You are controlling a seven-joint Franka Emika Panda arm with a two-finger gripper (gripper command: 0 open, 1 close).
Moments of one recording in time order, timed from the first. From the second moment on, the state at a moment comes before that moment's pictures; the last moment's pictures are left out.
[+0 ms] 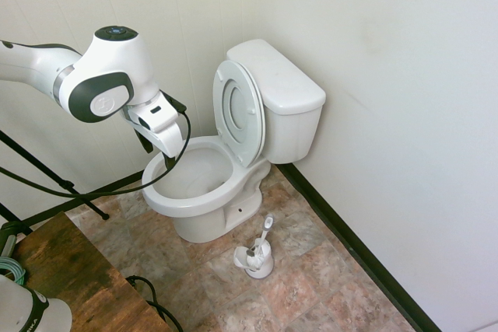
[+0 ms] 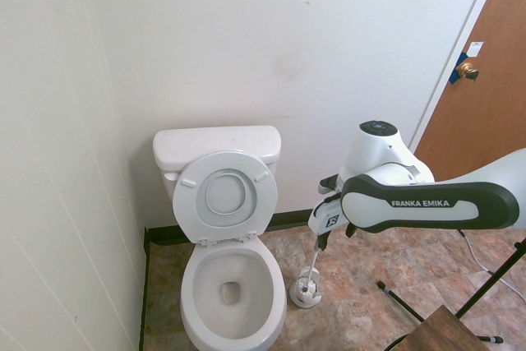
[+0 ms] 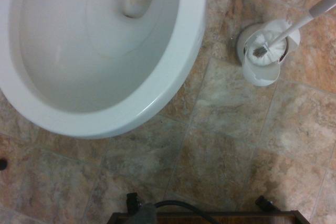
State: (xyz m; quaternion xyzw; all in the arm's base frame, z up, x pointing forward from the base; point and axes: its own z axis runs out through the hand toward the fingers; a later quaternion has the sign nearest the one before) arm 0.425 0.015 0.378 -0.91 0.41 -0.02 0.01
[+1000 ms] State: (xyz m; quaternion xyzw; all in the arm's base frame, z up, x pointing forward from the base) arm 0.551 -0.095 0.248 -0.77 0.64 -0.02 -0.02
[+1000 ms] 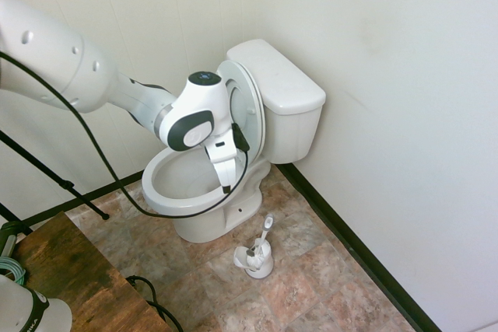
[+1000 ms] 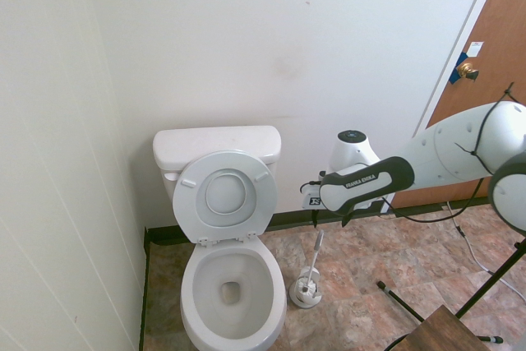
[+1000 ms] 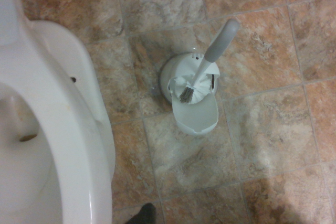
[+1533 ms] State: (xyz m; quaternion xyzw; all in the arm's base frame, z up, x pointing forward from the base) arm 0.618 -0.136 0.192 -0.72 0.70 0.02 -0.01
